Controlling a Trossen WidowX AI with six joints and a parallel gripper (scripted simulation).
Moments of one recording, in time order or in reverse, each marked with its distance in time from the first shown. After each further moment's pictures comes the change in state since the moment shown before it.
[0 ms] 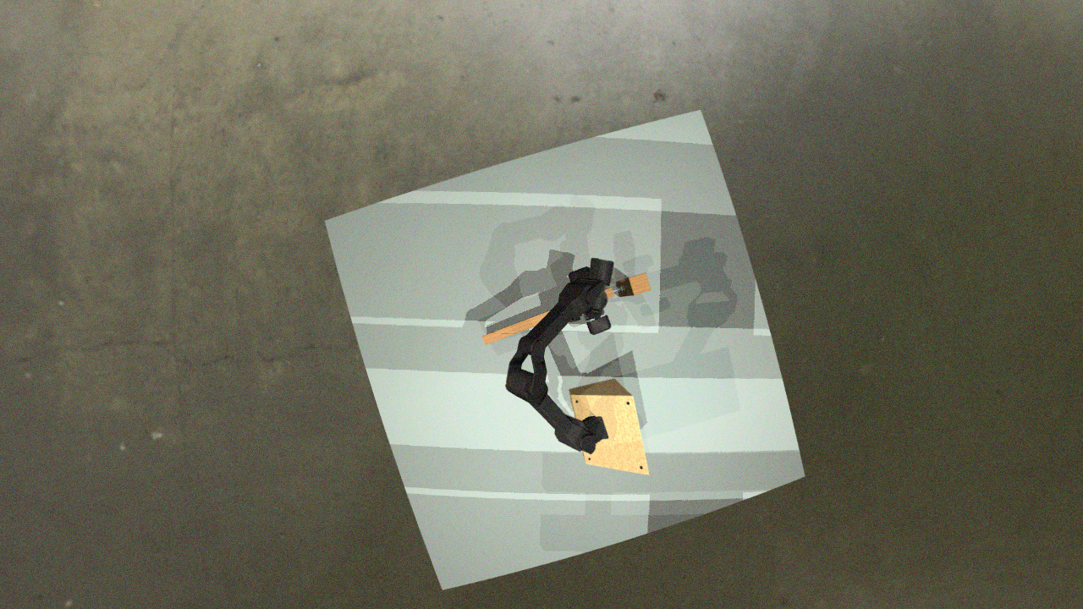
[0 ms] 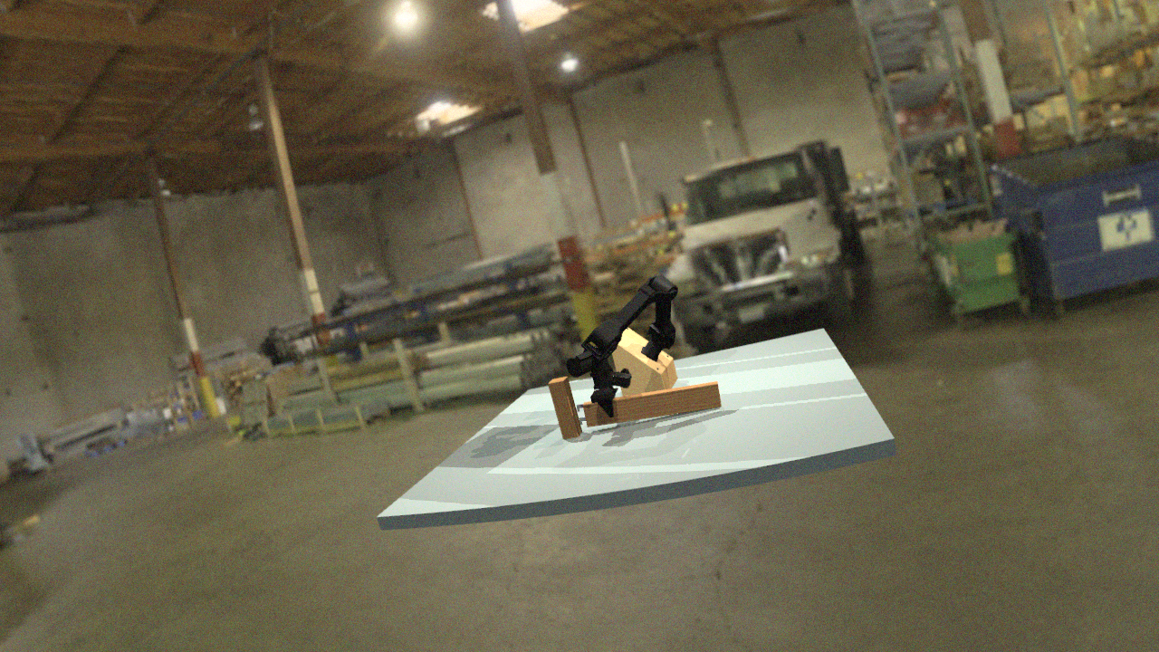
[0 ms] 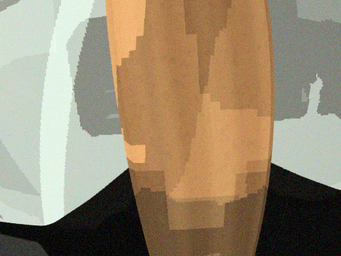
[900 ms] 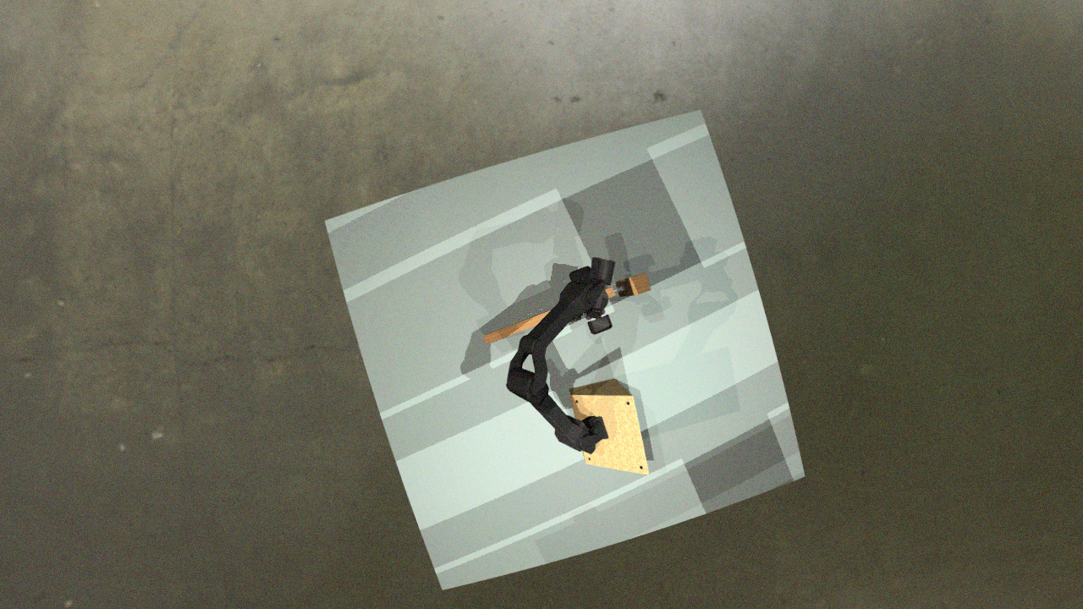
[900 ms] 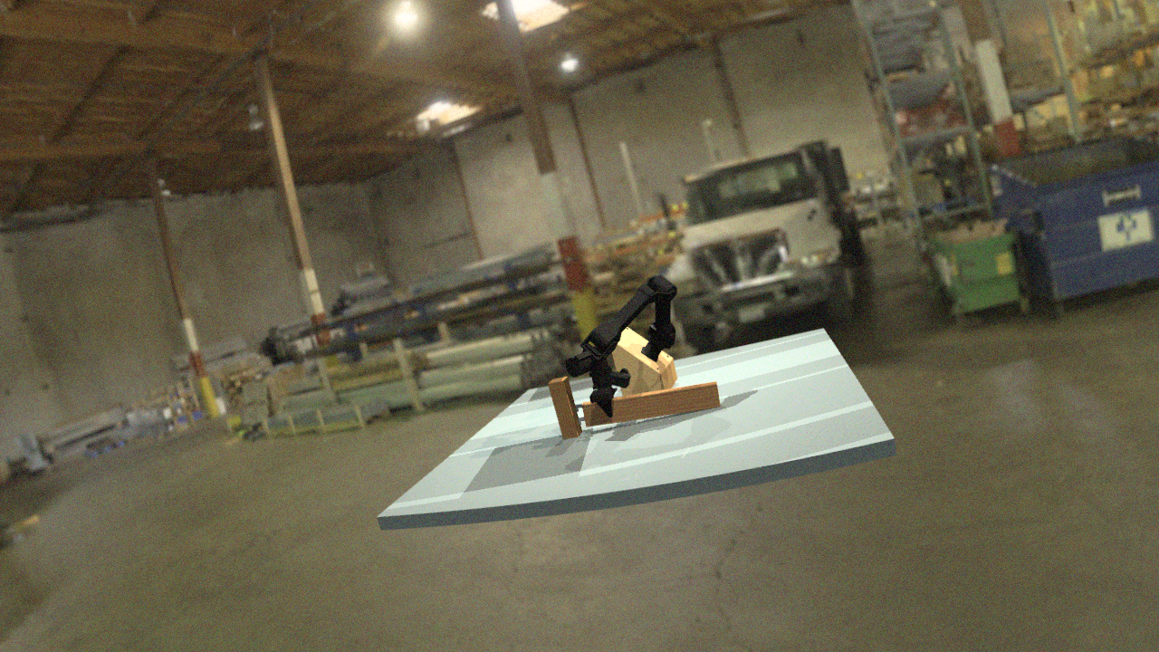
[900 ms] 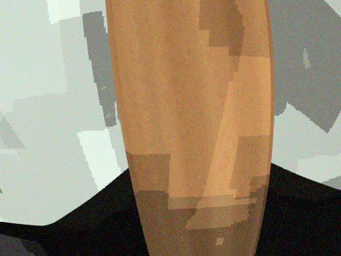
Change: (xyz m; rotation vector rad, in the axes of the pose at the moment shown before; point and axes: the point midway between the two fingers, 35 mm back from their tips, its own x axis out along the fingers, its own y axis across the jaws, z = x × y) arm -0.001 -0.001 -0.003 -0.003 0.003 -0.001
